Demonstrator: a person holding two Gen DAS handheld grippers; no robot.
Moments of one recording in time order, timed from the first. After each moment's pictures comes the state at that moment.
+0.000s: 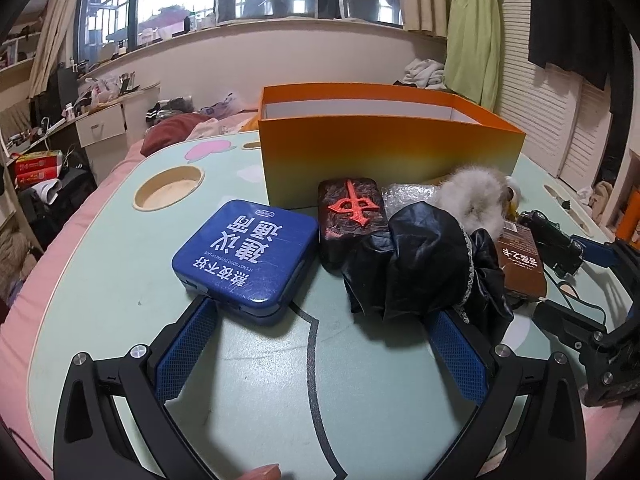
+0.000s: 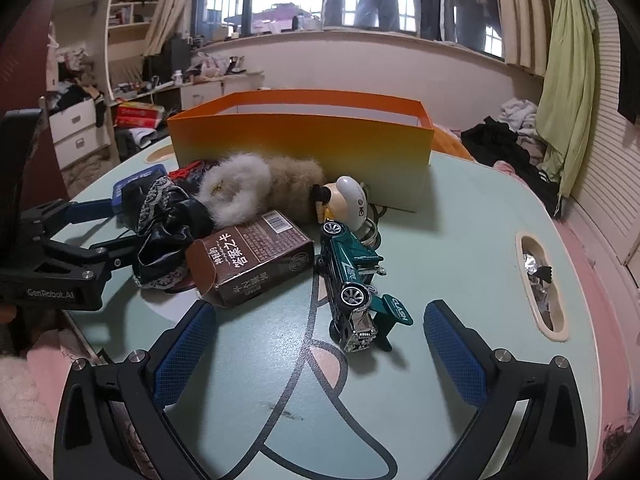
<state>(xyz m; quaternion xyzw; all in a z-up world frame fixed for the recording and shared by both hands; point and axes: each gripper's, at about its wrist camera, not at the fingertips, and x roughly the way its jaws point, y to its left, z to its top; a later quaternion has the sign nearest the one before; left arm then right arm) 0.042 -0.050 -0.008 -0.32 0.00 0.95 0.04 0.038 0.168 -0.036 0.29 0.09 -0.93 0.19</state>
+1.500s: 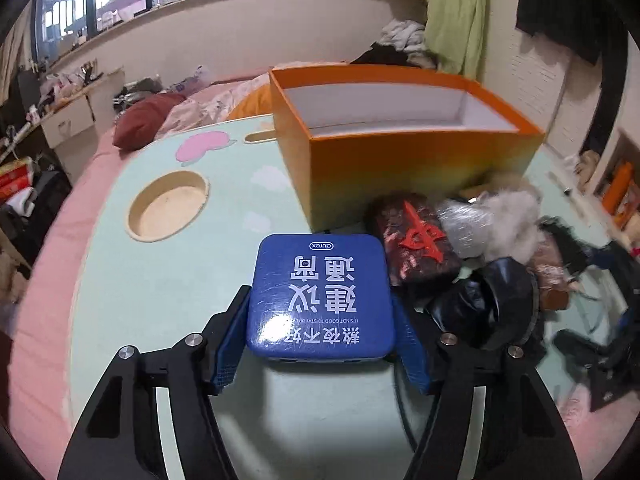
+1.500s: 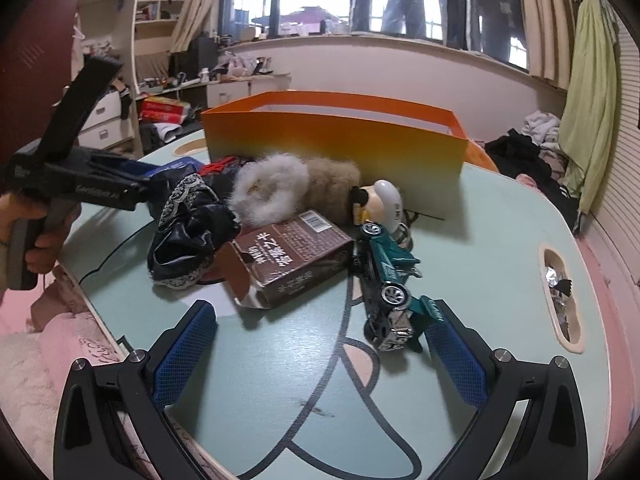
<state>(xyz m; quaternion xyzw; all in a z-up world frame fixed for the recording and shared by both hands) 0.006 -0.083 0.015 -0.39 0.02 0.91 0.10 0.043 0.157 -0.041 0.29 0.11 -0.92 0.25</state>
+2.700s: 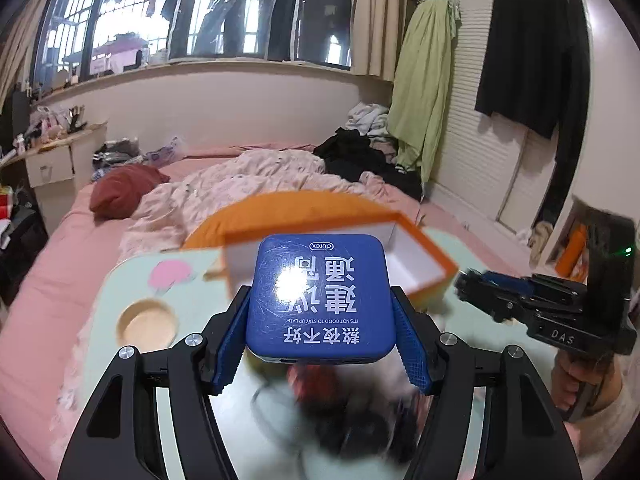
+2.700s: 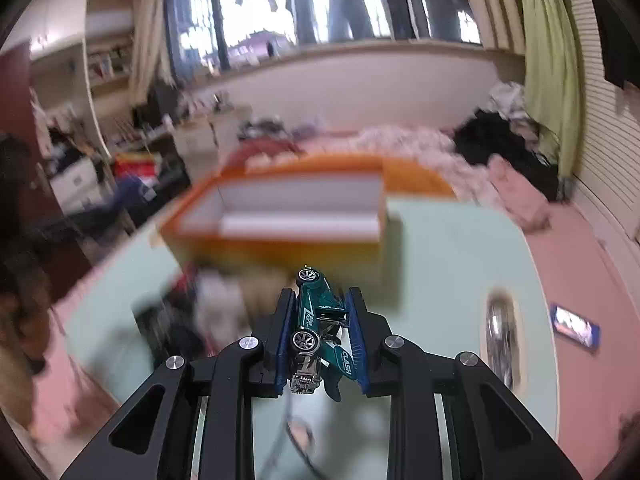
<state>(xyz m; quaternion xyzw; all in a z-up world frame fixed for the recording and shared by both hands) -0.015 -0.054 0.114 -0.27 -0.04 0.95 0.16 -0.019 0.192 0.059 0.27 -0.01 -0.94 0.22</state>
